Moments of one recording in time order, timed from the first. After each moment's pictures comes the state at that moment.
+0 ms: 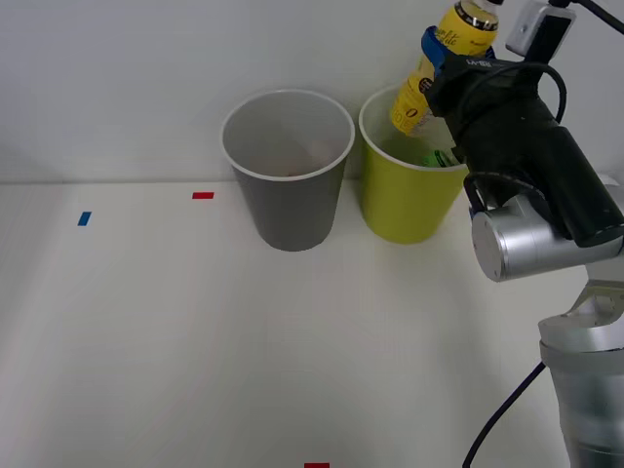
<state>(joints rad) -0.36 -0.18 0.05 -1.95 0.00 0.39 1.16</state>
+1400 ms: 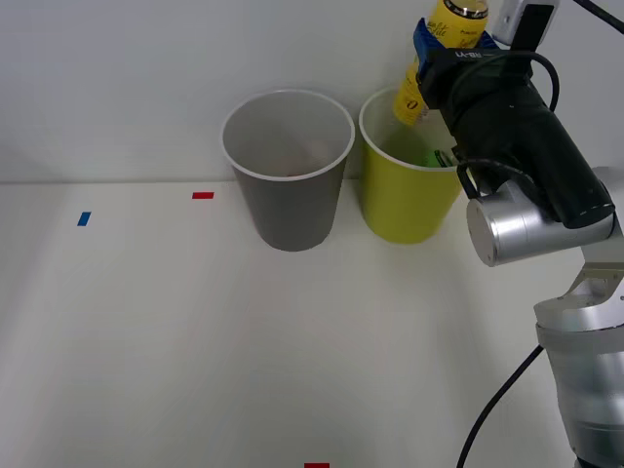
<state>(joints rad) -0.41 -0.19 0.06 -1.89 0.02 0.39 1.20</state>
